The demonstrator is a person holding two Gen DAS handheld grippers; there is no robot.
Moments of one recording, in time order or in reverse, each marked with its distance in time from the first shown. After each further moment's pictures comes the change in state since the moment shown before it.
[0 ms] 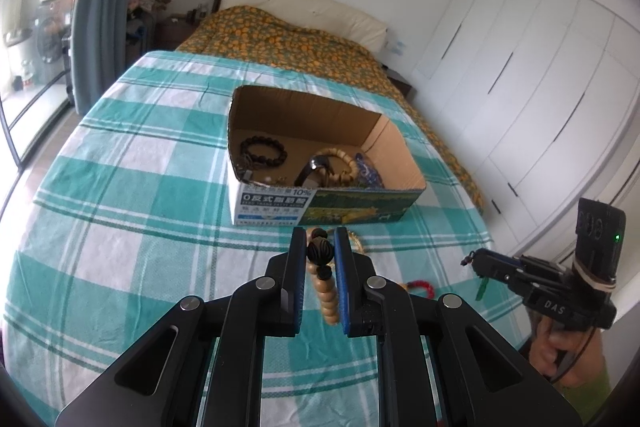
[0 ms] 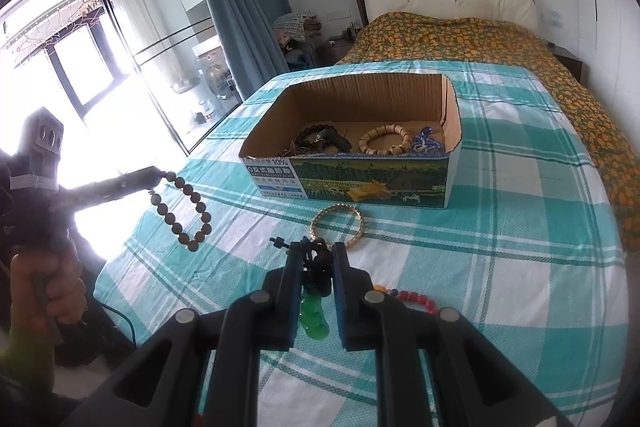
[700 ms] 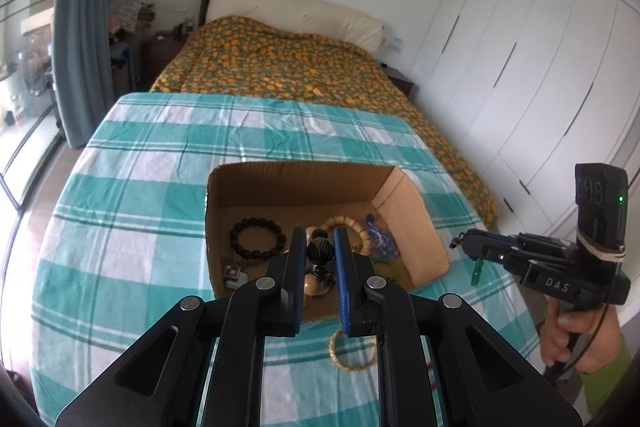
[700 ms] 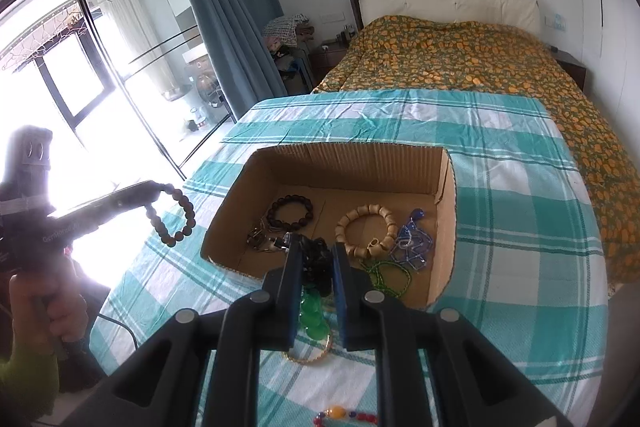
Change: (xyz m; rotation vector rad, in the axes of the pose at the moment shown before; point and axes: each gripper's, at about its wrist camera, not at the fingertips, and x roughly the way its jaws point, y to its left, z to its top) left arm 0.081 -0.008 0.110 0.086 0.019 0.036; right arm 0.073 -0.041 0.134 0.033 0.044 0.009
